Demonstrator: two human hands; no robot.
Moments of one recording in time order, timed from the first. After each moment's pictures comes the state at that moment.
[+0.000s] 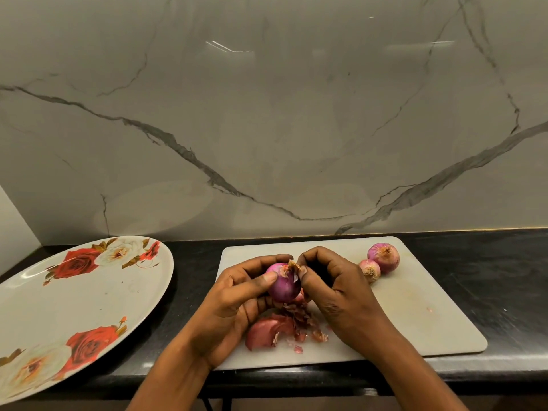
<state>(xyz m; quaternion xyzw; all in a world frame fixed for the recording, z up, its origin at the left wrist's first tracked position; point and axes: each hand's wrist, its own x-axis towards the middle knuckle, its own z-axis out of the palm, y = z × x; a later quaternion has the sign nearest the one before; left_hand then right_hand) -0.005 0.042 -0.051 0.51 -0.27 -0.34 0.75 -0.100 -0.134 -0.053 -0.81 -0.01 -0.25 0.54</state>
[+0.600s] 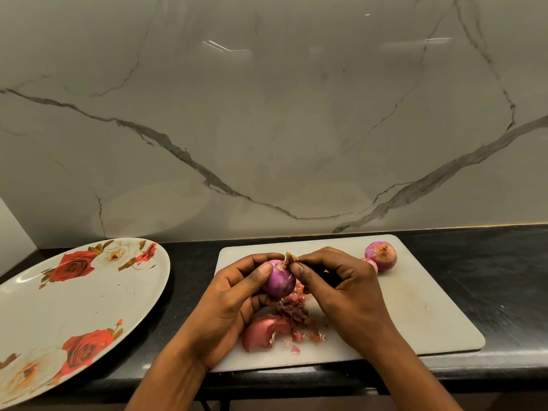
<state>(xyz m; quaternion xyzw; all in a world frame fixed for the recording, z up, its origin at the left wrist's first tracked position) -0.006 0.039 -0.050 0.54 -0.25 -0.30 0.75 -0.101 -0.139 -0.058 -0.80 0.00 -0.36 0.48</state>
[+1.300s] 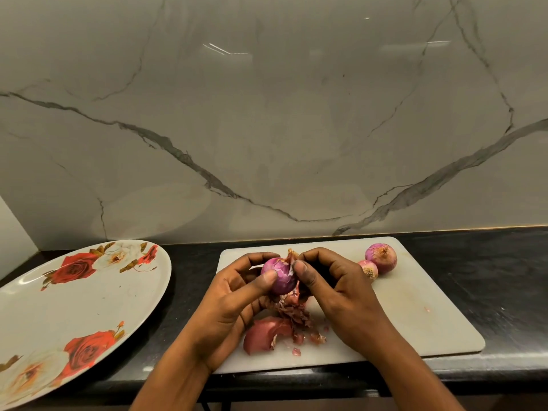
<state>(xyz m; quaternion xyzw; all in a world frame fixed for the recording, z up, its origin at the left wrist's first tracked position) -0.009 0.041 -0.047 0.54 -0.24 -0.29 0.75 -0.105 -0.134 -0.049 -0.77 -0.02 -0.26 0.58</state>
